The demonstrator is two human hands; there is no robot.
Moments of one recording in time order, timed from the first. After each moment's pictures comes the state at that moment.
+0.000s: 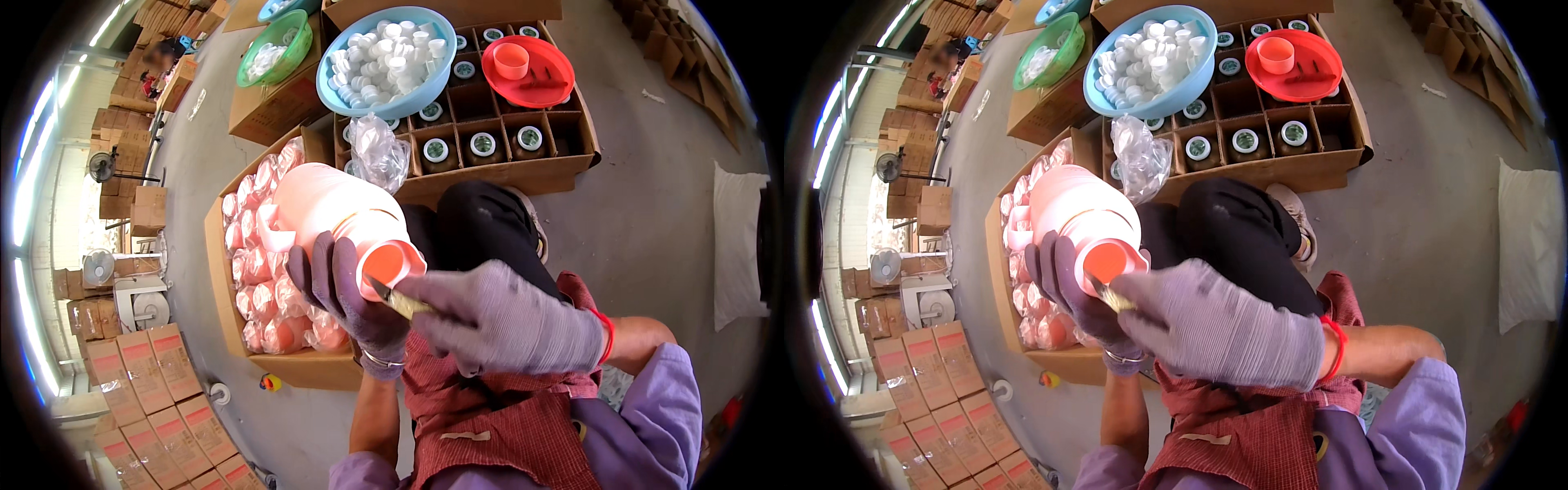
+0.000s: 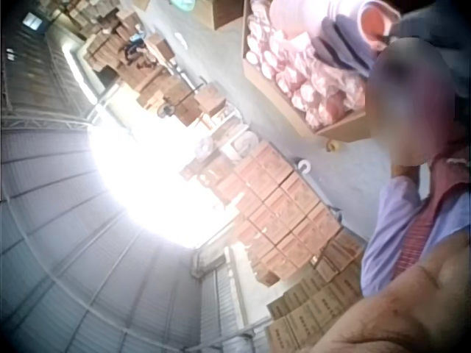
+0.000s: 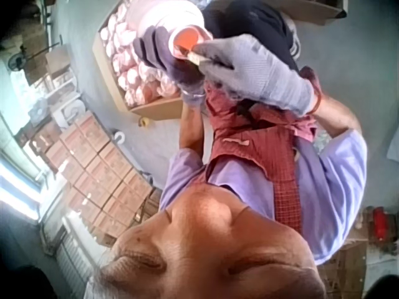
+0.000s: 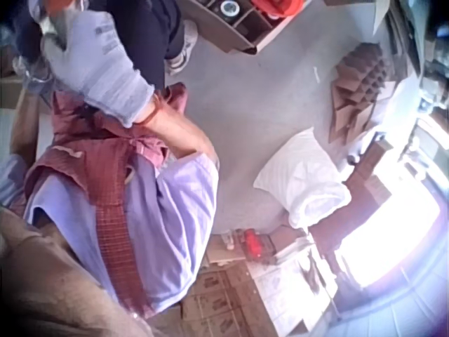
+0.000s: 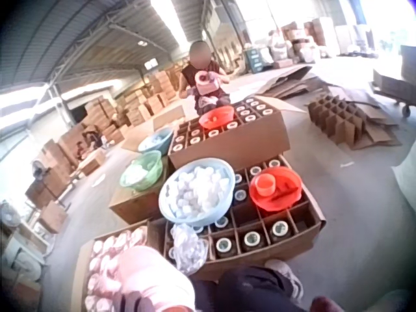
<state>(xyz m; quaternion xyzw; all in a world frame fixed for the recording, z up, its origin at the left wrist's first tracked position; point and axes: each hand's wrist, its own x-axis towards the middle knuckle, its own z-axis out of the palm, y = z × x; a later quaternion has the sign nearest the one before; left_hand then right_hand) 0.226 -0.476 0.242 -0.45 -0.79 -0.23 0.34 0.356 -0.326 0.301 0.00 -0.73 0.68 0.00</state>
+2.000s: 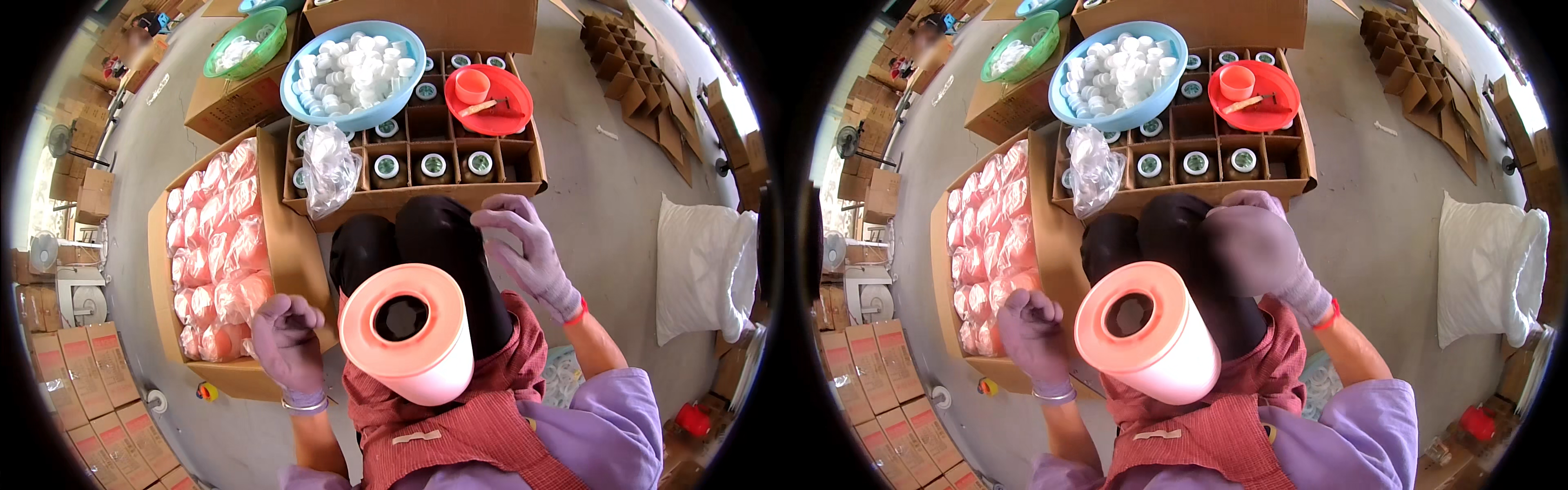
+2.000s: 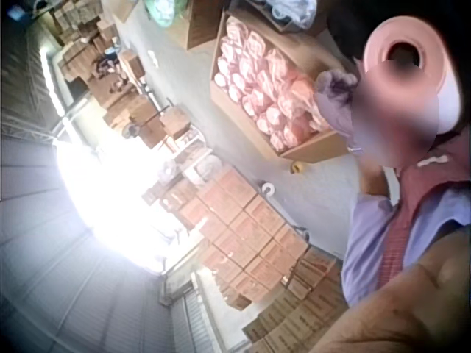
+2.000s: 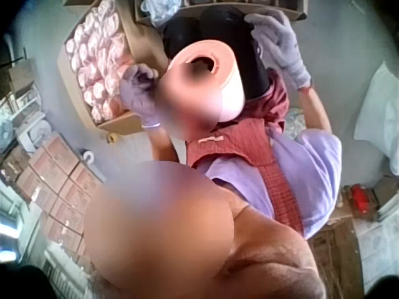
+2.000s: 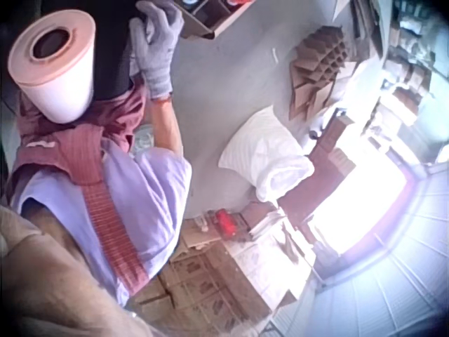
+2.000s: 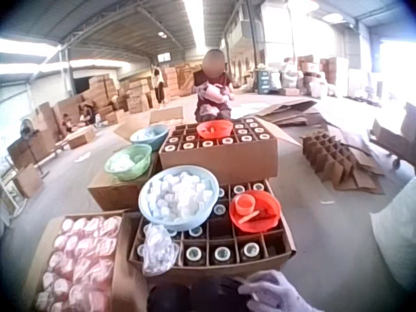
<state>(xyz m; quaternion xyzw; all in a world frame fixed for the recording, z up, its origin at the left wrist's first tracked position) 0.225 -0.541 0.223 -0.27 -0.45 -0.81 -0.25 0.396 -0.250 0.217 -0.11 -0.85 0.46 0.22</state>
